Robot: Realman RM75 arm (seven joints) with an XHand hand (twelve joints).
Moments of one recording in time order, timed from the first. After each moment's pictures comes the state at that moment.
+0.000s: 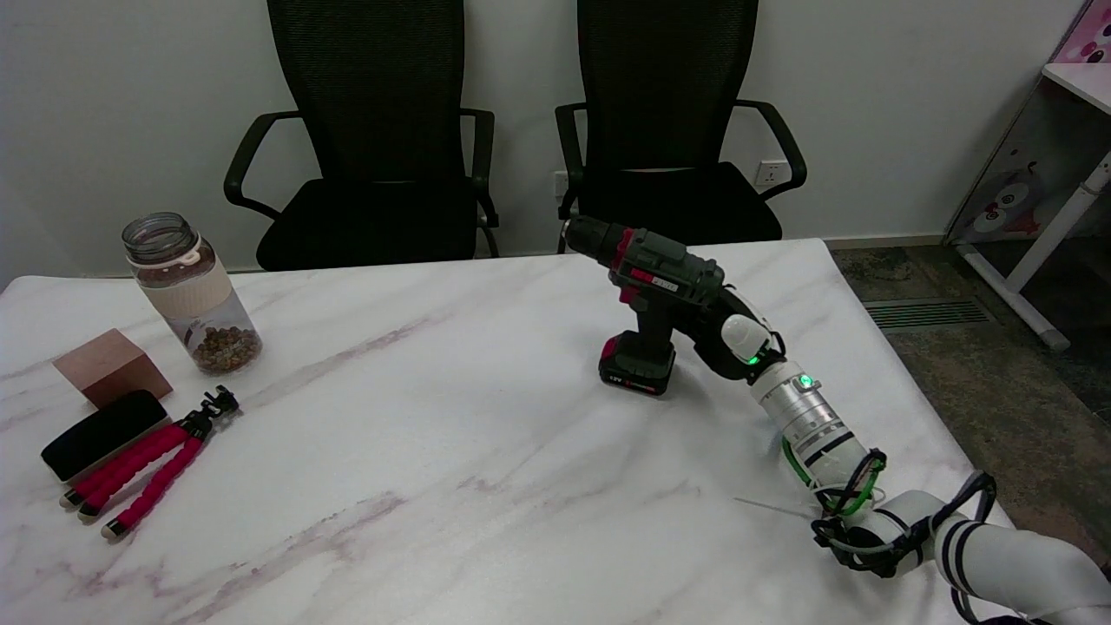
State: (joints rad) arm 0.24 -0.96 0.66 -0.74 0.96 -1.05 -1.28
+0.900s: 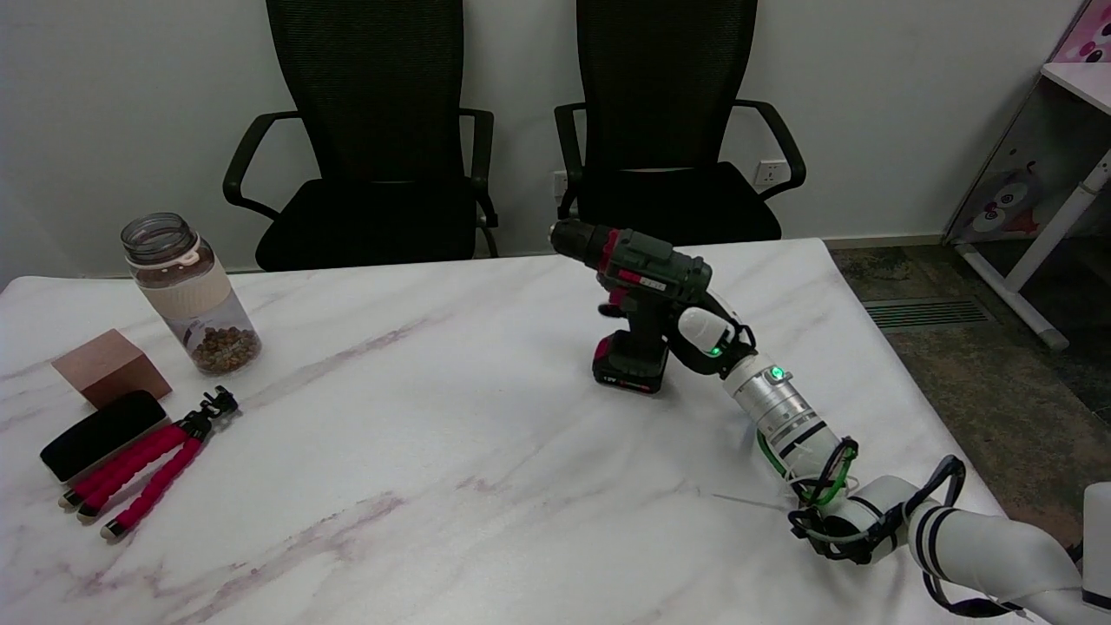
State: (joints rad) arm 0.30 -0.99 0.62 -0.72 0.92 -1.03 -1.27
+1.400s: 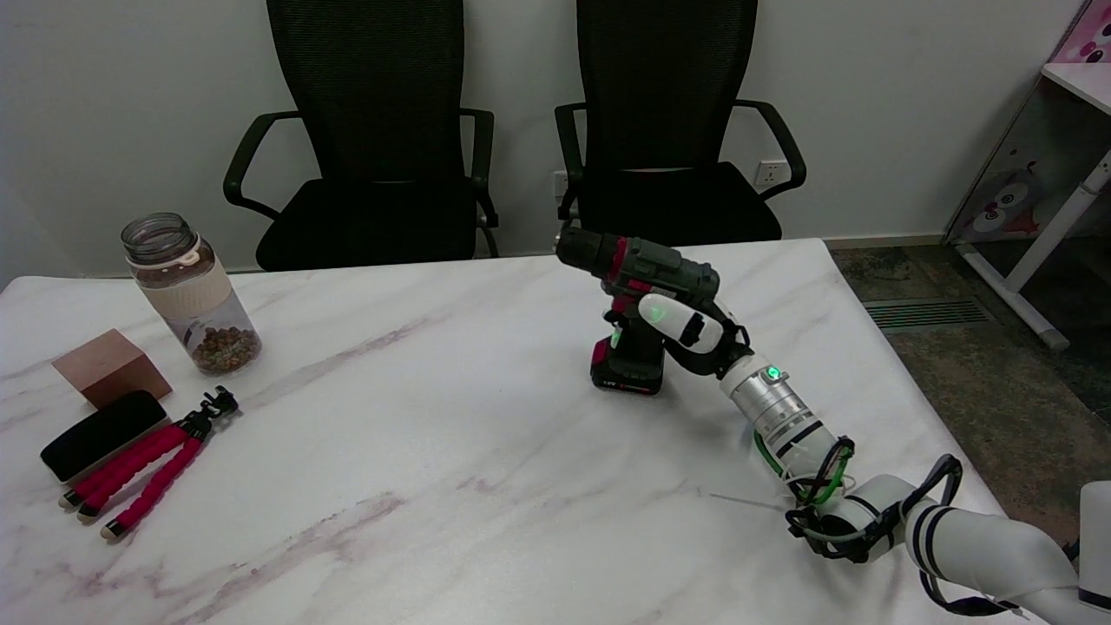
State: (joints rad) arm 0.31 -1.00 0.62 -0.72 0.92 -1.01 -1.27
